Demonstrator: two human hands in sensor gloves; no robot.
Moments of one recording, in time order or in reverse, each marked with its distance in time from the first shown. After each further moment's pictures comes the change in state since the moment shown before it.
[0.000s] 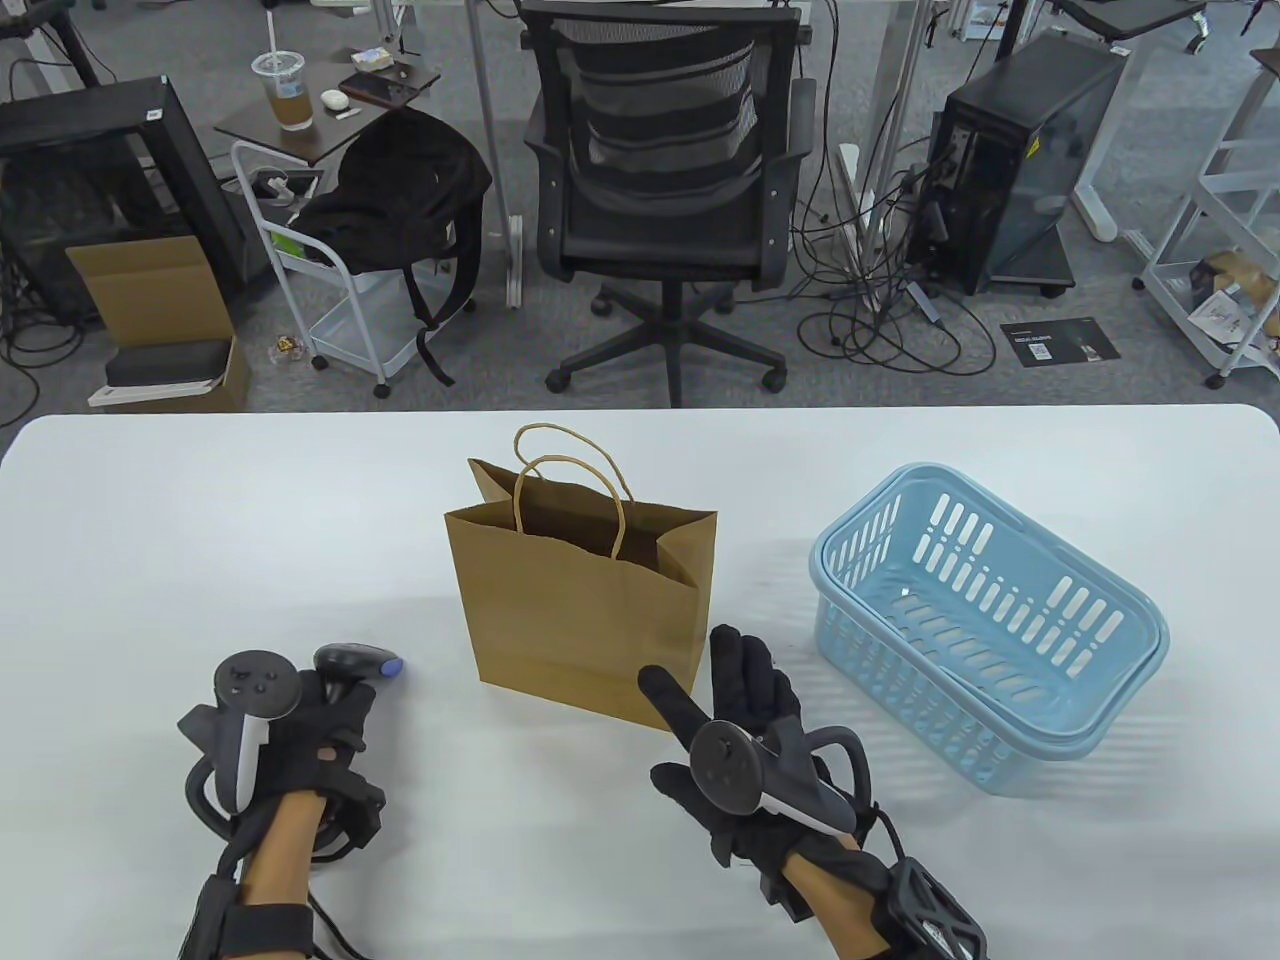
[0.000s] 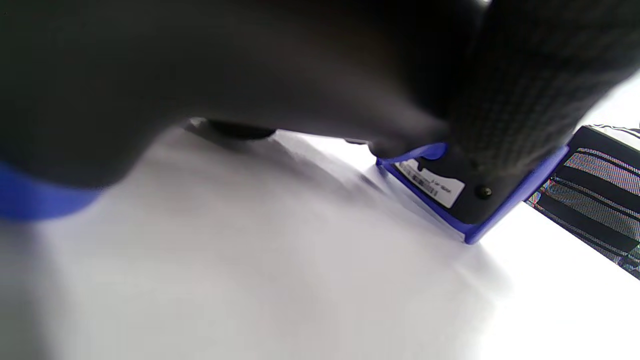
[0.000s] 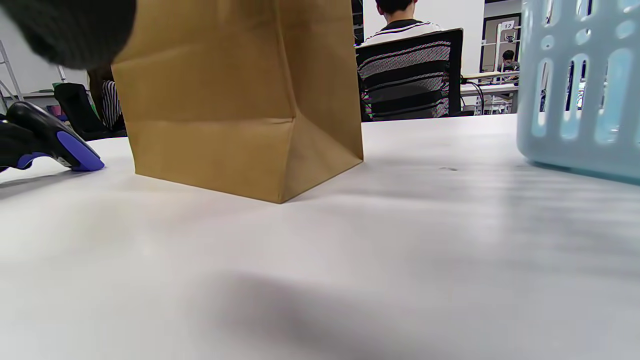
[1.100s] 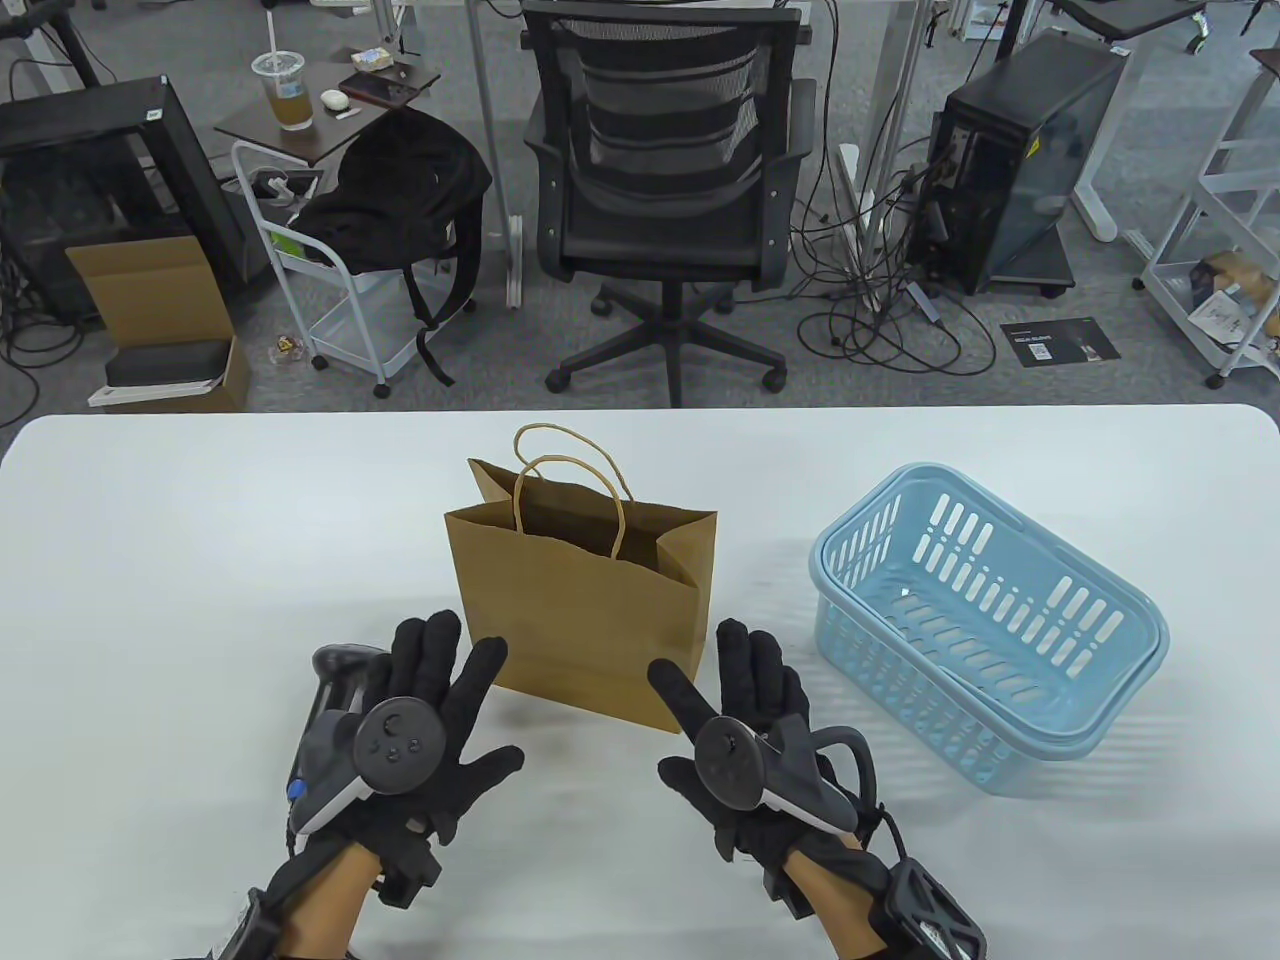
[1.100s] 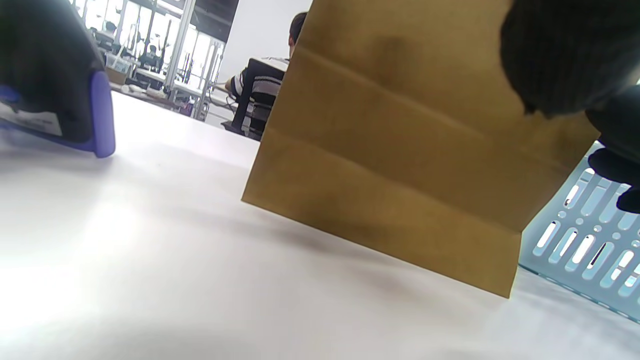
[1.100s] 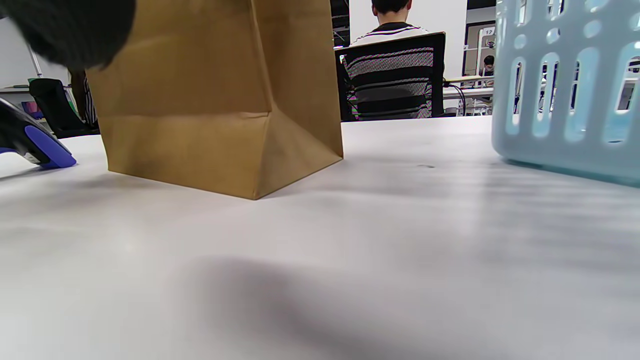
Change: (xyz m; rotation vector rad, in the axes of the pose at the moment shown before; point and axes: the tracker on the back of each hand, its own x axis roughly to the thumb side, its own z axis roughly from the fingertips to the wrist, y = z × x) left_hand 0.078 -0.021 0.094 -0.146 -0.894 -0.194; right_hand -0.007 0.003 -0.001 -0.005 0.045 0.018
